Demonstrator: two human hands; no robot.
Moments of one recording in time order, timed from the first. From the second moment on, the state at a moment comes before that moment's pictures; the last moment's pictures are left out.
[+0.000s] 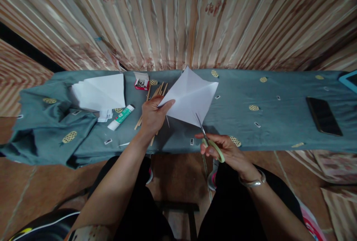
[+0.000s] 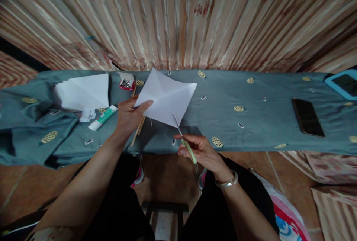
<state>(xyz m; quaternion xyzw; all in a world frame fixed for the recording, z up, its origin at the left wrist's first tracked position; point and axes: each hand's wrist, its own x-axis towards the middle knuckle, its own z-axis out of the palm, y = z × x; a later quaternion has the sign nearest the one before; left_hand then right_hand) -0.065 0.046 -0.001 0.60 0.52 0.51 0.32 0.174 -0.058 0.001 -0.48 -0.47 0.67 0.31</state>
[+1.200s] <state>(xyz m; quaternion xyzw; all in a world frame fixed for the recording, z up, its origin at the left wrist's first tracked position) -0.059 0.040 -0.004 0.61 0.51 0.49 0.36 0.171 -0.056 -0.003 -0.50 -0.45 0.67 0.31</state>
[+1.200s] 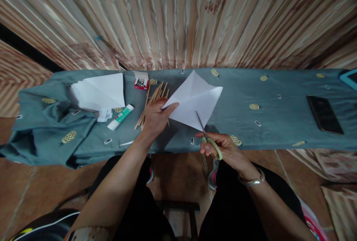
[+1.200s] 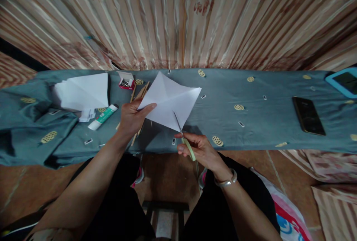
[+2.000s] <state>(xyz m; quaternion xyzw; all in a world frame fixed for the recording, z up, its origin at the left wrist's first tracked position) -0.053 0.036 -0.003 0.60 0.50 0.49 0.39 0.165 -0.054 0.001 -0.49 -0.45 0.68 0.32</state>
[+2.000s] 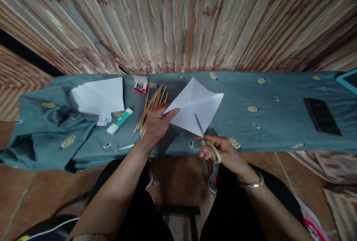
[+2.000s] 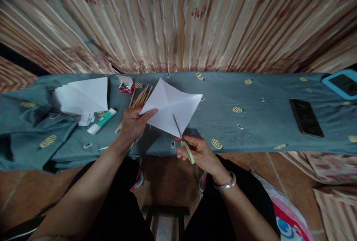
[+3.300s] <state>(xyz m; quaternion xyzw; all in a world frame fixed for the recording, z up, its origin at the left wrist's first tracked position) -0.051 0.030 -0.005 0.62 0.49 0.47 0.39 0.160 -0.053 0.000 -0.50 -0.42 0.68 0.34</state>
